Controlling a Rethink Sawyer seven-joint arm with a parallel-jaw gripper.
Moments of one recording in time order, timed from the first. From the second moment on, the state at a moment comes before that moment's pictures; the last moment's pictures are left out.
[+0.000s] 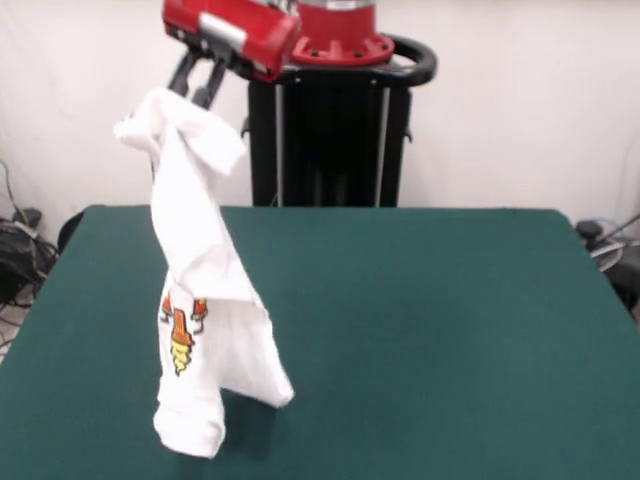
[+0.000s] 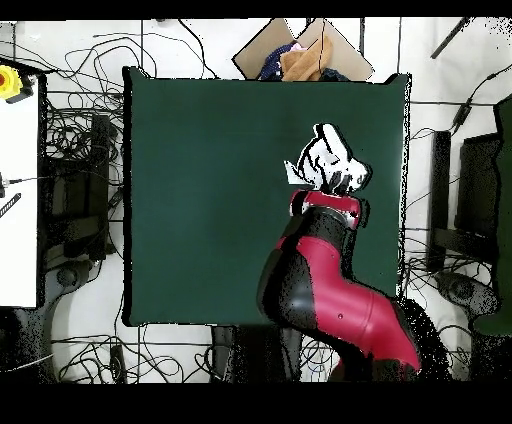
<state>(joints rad) -0.27 -0.94 -0.20 2.01 -0.12 -0.40 1.49</state>
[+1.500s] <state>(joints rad) 0.01 -0.46 -0.28 2.41 0.17 -1.12 1.66</state>
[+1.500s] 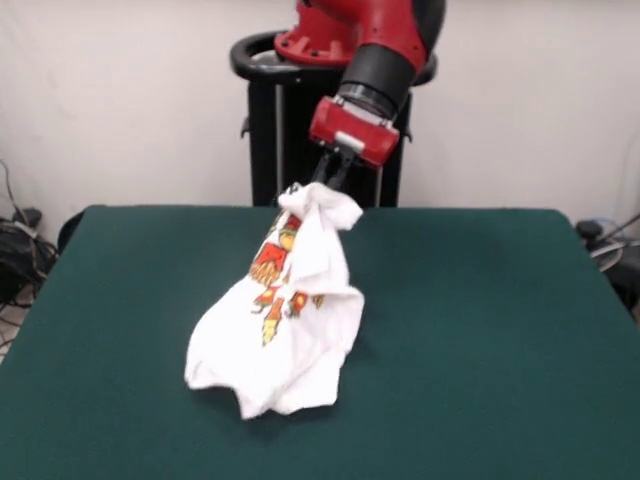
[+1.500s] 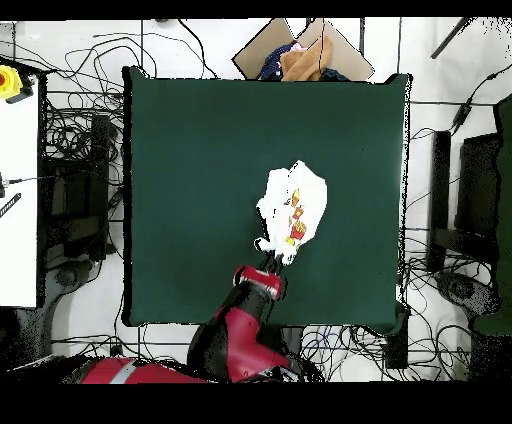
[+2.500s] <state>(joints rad) -0.01 -0.32 -0.30 2.57 0.14 -1.13 1.94</state>
